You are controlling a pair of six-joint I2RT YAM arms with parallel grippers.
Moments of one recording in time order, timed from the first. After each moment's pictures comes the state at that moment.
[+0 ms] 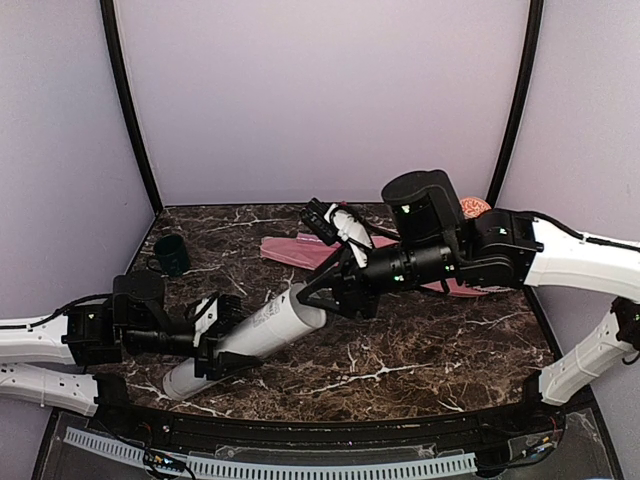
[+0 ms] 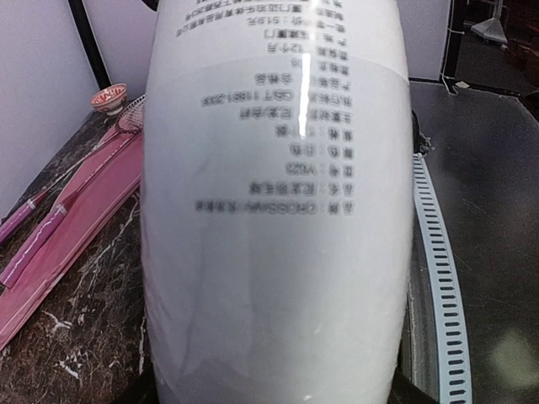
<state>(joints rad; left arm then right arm) -1.09 0.78 0.51 -0.11 0.24 0.19 1.23 1.39 1.34 -0.44 -0.17 0.13</state>
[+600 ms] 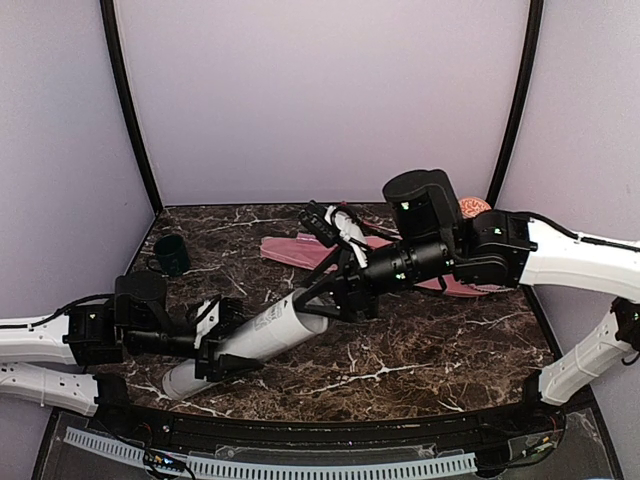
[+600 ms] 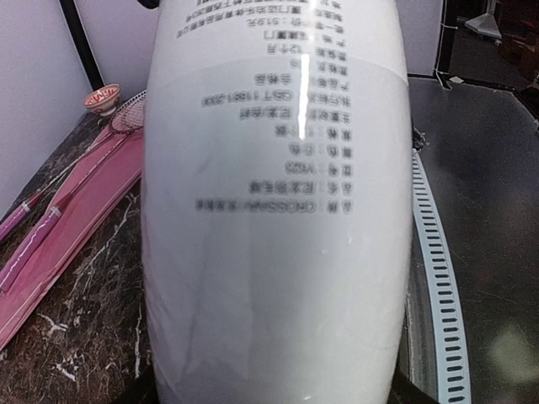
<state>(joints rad) -1.09 0.78 0.51 -0.12 0.27 0.20 1.21 1.41 1.33 -0.40 -0.33 0.11</state>
